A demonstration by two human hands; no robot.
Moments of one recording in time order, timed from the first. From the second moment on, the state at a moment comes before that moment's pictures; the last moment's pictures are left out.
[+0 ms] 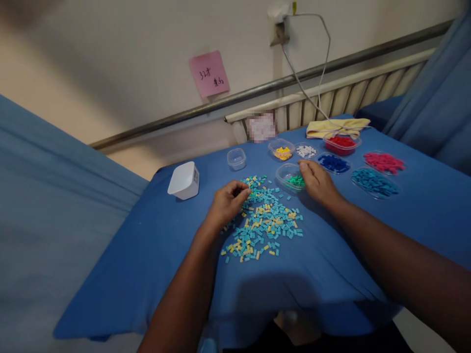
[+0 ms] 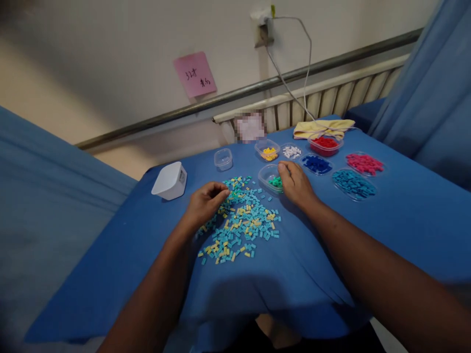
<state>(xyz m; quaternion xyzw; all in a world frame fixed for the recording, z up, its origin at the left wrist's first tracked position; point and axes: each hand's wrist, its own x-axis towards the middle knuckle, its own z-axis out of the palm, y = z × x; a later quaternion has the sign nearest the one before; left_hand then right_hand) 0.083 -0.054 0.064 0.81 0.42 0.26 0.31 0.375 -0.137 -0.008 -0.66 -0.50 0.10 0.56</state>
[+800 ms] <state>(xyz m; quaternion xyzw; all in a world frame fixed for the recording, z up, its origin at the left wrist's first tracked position) 0.050 -0.126 0.062 0.93 0.33 -0.01 0.13 0.308 -0.178 0.007 -0.46 -0.81 0.14 0.34</state>
